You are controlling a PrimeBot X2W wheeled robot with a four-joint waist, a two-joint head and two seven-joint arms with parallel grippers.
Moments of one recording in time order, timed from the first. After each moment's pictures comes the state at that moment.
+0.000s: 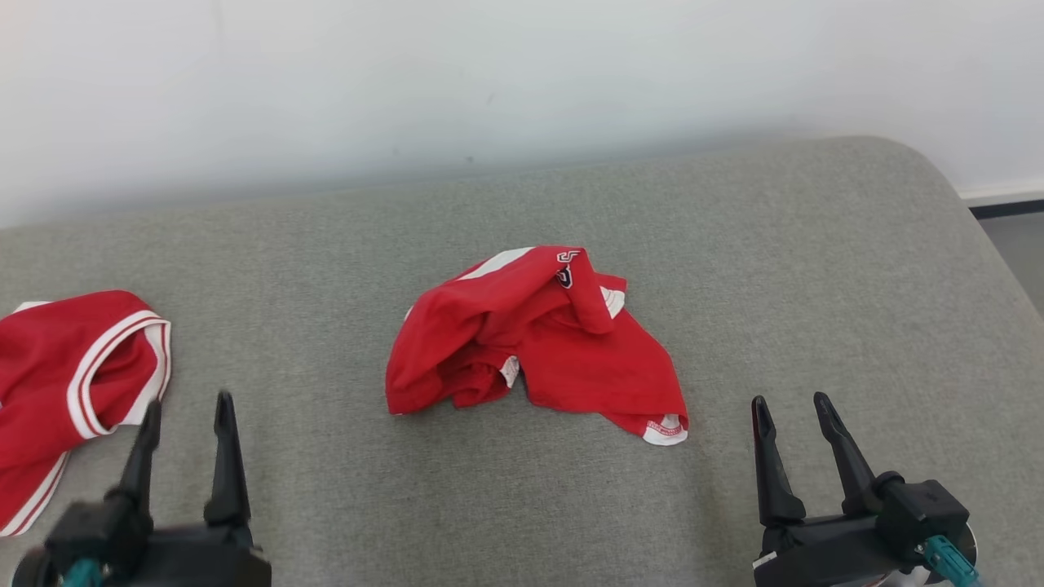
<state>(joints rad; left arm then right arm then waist) -0.16 0.24 -0.05 0.20 -0.35 -0.01 -0.26 -0.05 -0.05 0.03 0.18 0.18 0.13 -0.26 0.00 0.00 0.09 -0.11</state>
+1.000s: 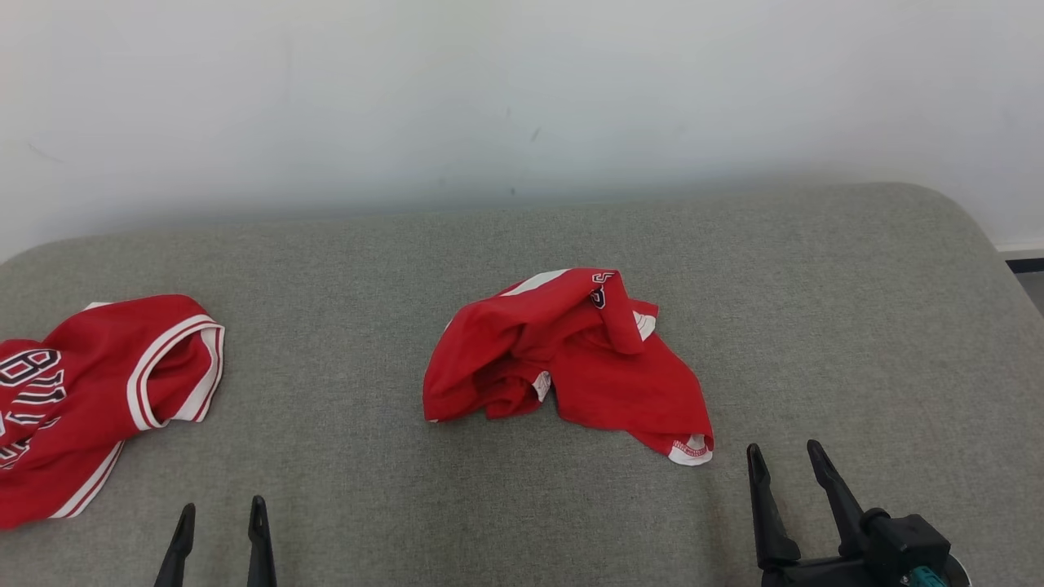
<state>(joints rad) 0.10 0.05 0.09 0.11 -0.14 -0.11 -0.26 0.00 -0.05 0.02 0.24 0.15 0.13 -0.26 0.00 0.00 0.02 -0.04</state>
